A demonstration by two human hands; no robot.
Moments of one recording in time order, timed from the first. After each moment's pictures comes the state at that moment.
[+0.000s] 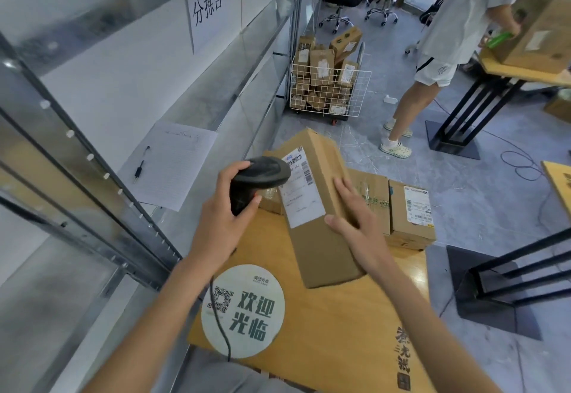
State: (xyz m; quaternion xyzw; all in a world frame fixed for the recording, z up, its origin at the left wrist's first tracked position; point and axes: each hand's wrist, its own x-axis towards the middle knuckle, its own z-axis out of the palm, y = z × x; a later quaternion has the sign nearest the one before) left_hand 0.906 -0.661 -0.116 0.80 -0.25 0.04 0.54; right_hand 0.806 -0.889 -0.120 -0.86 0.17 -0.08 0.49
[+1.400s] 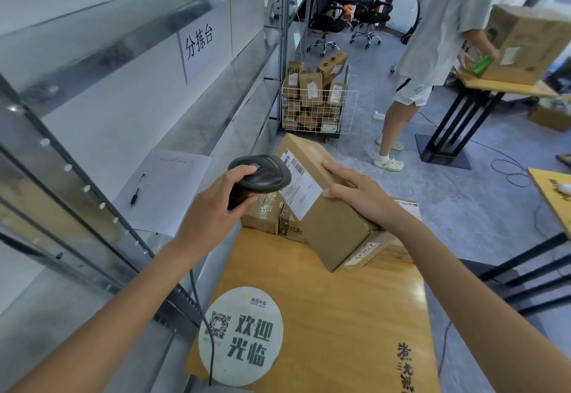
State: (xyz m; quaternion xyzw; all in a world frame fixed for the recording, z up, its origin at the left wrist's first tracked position) left_hand 0.953 -0.663 -0.094 0.80 -0.42 0.15 0.40; right_hand 0.857 -0.935 -0.046 -0.87 0.14 0.04 0.46
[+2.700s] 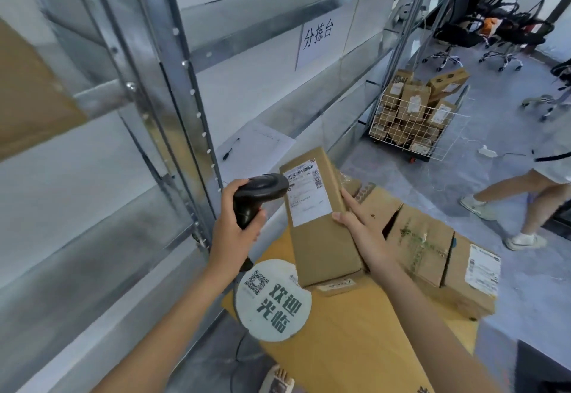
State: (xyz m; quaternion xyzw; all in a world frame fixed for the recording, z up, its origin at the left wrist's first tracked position) left_hand 0.844 -0.607 -0.120 0.77 -0.02 0.15 0.61; right_hand 0.843 -0.845 -0.090 -0.75 0.08 0.10 0.64
